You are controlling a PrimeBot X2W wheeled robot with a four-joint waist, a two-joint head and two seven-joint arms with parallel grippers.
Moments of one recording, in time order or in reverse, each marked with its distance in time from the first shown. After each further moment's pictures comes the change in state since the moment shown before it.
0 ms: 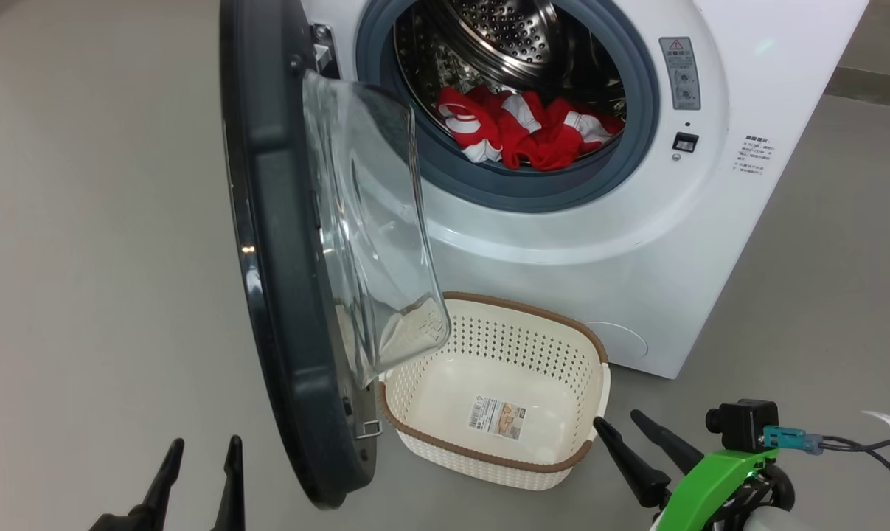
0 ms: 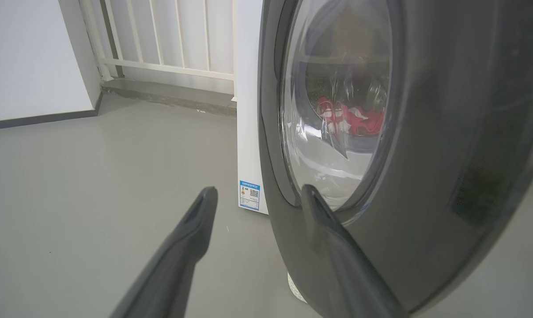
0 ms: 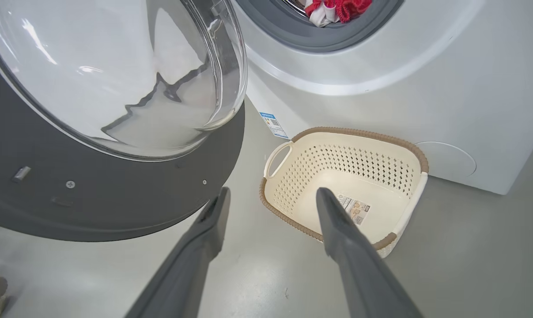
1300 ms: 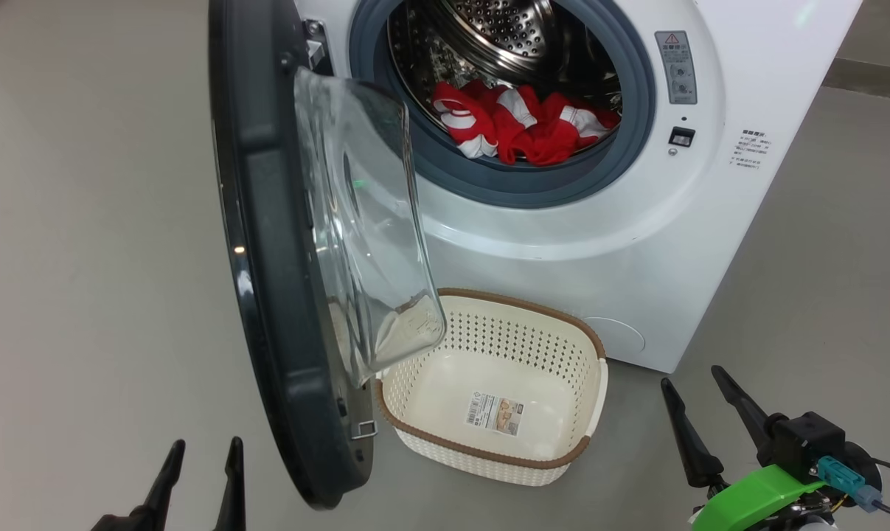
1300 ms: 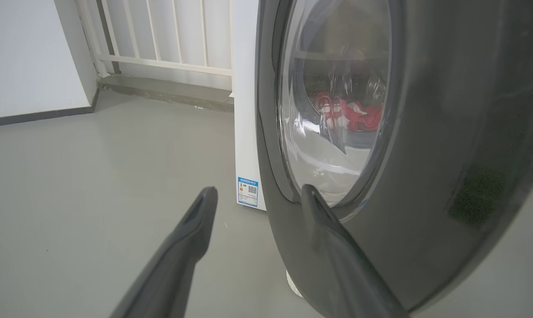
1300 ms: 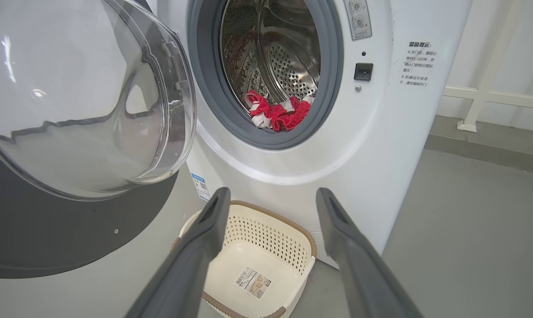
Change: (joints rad) left arm 0.001 0.000 -0.001 0.005 -0.001 0.000 0.000; right arm 0.265 0.206 -0.665 -0.229 -0.845 0.000 -0.023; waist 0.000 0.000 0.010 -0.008
